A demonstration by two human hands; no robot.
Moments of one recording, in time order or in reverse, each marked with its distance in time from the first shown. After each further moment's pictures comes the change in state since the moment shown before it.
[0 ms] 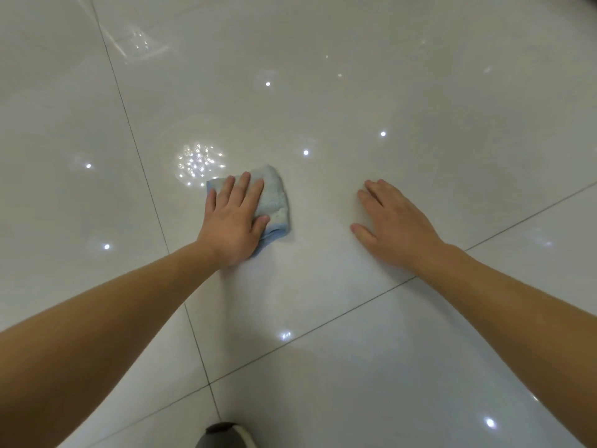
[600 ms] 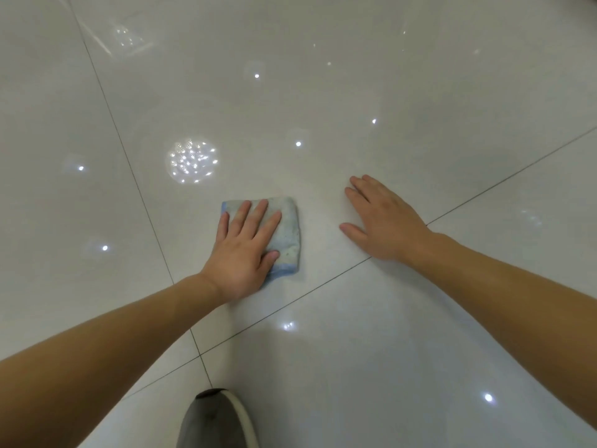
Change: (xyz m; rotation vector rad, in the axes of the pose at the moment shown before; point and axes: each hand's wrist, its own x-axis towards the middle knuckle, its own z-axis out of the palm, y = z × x) left_hand -0.072 0.048 0.022 0.027 -0.066 0.230; right_hand -0.042 0.009 0.000 -0.009 -0.043 -0.063
